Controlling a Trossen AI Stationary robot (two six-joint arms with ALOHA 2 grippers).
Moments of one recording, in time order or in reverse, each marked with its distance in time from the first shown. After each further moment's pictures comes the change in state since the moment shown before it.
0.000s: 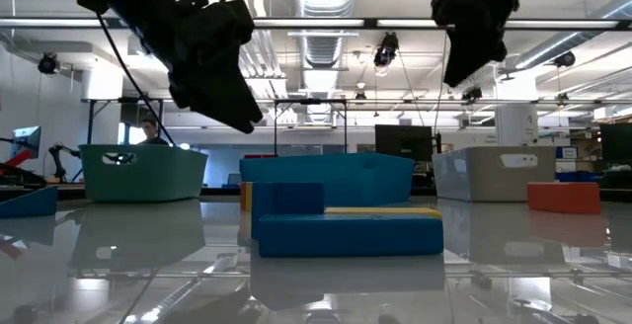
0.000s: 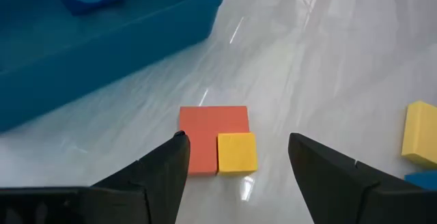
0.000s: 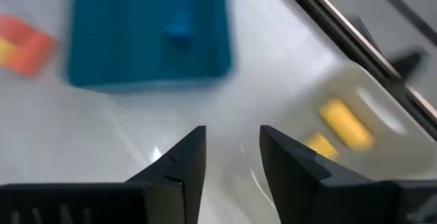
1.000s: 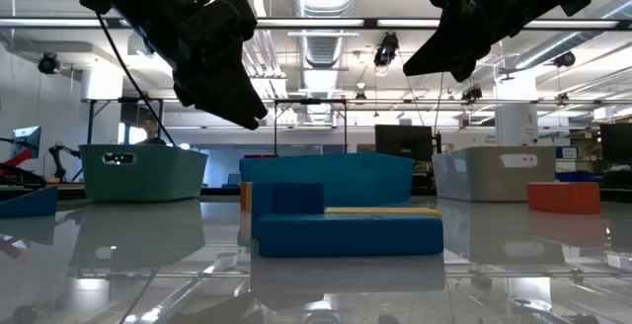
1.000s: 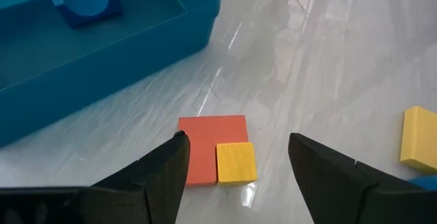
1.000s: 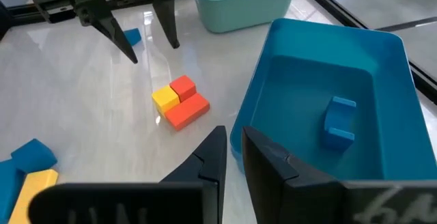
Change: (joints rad) left arm 0.006 0.001 0.000 0.028 -0.002 0.029; right arm 0.358 -0.061 -0.443 0.877 0.008 -0.062
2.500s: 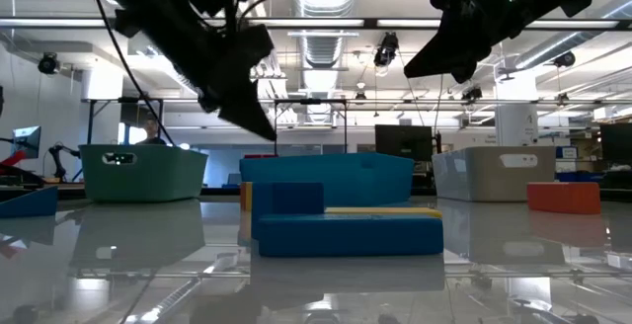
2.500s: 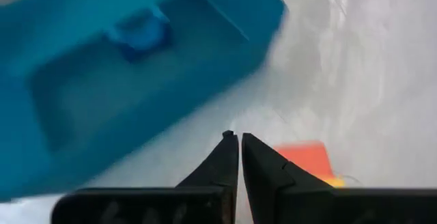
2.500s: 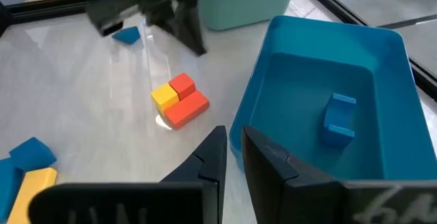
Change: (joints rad) left arm 0.131 0.073 0.001 0.076 -0.004 0.224; right arm 0.000 0.000 -0.005 0.000 0.000 0.004
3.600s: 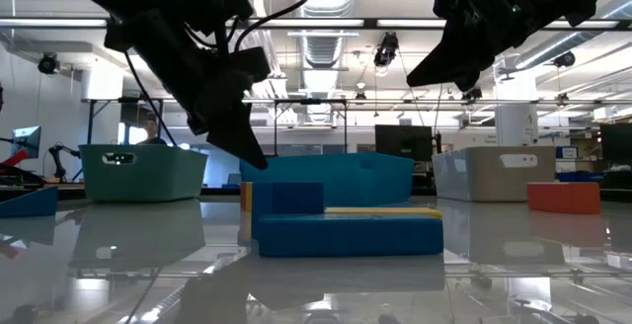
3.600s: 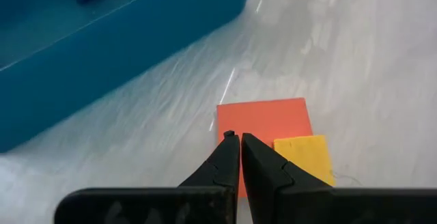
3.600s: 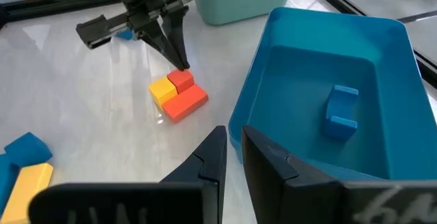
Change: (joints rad) left arm -0.050 0.076 -0.034 0.032 0.012 -0.113; right arm 0.000 0.000 -0.049 0.051 0.000 0.013
